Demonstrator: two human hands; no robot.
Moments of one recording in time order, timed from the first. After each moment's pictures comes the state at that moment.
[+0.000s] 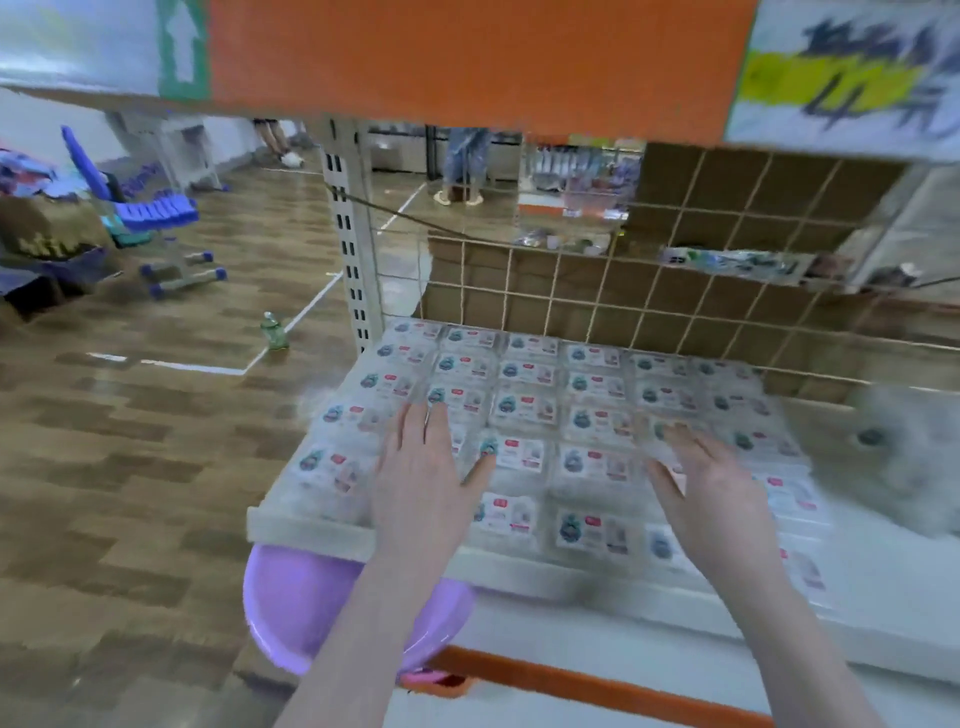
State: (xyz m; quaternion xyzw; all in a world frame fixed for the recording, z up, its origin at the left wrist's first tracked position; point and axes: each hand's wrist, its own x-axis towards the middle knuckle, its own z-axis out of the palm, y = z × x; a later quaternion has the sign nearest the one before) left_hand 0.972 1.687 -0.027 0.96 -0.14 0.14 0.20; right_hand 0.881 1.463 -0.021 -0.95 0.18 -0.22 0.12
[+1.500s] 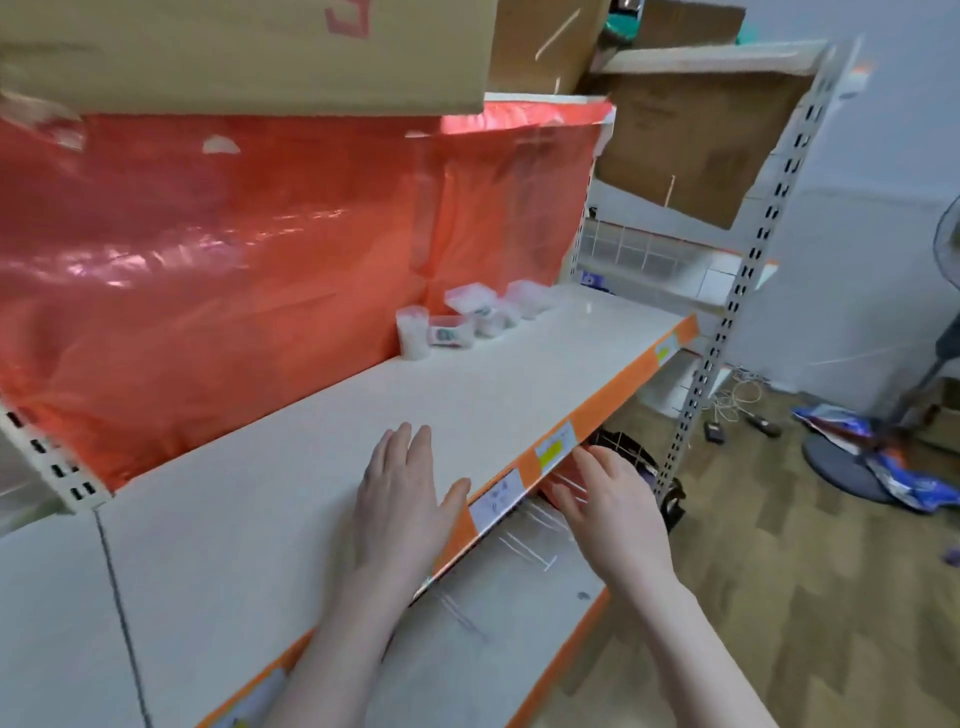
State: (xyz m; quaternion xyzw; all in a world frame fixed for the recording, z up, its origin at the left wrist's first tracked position) left_hand 0.537 0.918 -0.039 0.77 -0.59 0.01 0.25; right_hand 0.344 0.866 -0.051 -0.79 0.53 -0.29 0.01
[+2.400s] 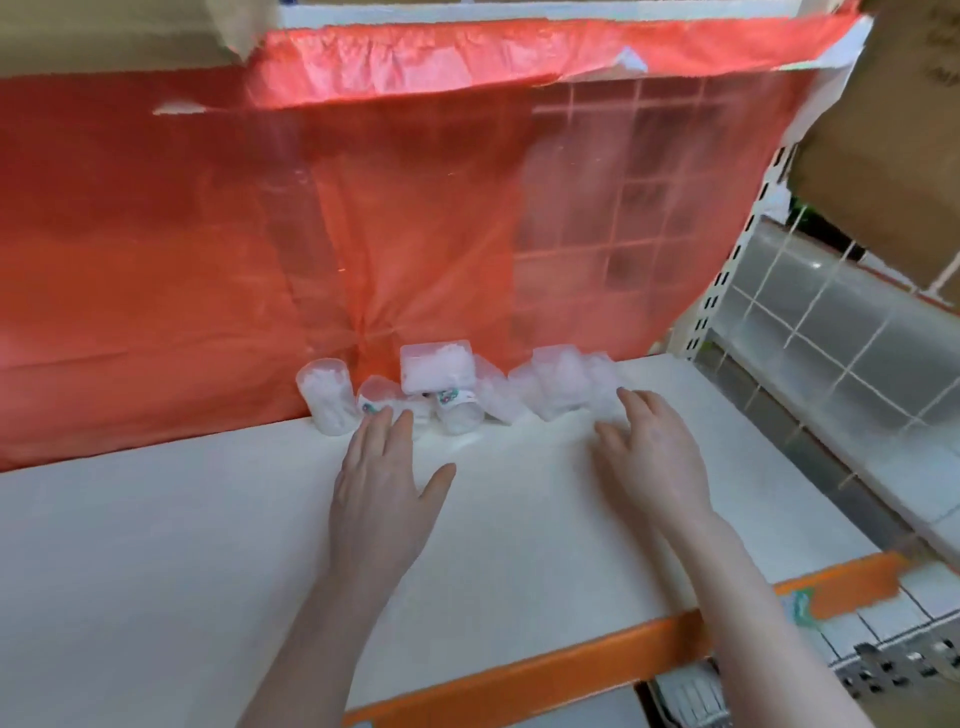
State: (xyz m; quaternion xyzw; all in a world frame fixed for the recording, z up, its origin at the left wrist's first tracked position) left_hand 0.469 0.597 -0.038 0.91 -0.33 0.05 0.25; right_hand 0.334 0.390 -0.046 -0.88 0.39 -0.22 0.15
